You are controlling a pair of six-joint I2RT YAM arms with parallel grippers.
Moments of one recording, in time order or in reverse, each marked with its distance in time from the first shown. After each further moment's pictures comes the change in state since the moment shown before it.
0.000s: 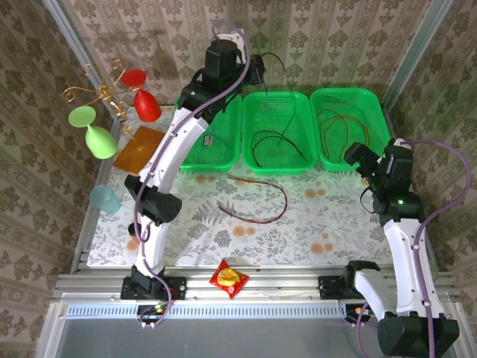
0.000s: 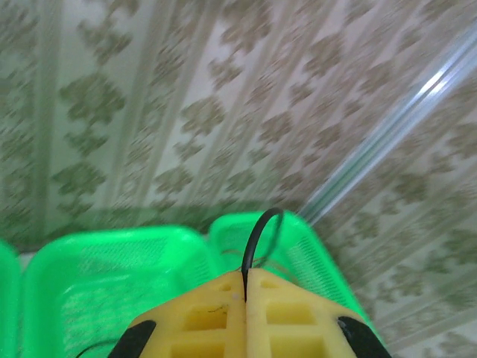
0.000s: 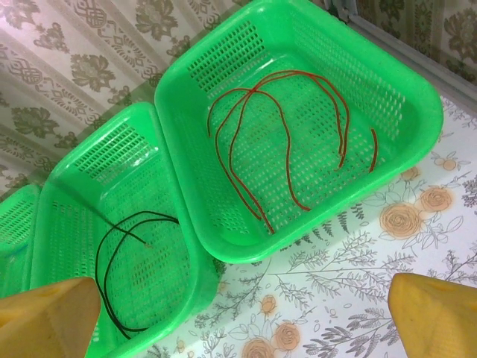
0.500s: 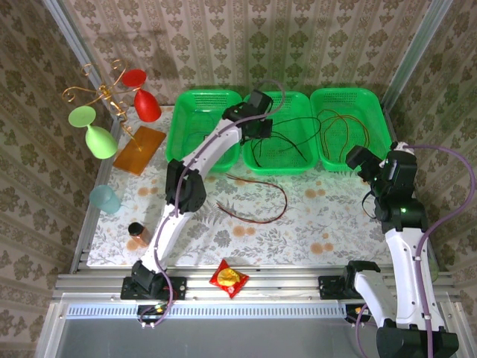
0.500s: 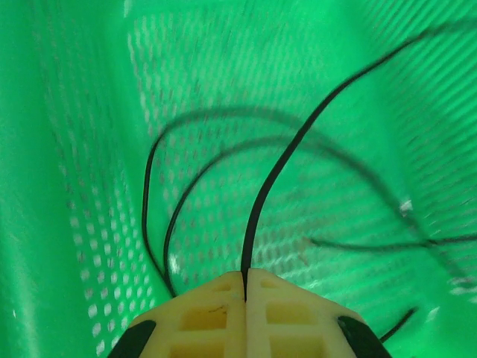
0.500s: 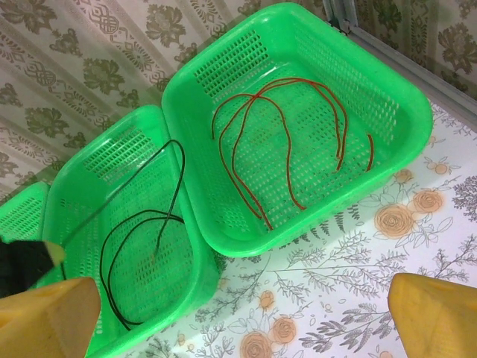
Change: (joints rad) left arm -0.026 0.383 -0.005 -0.331 -0.047 0.086; right arm 0.000 -0.056 0.000 -0.034 0.000 -0.018
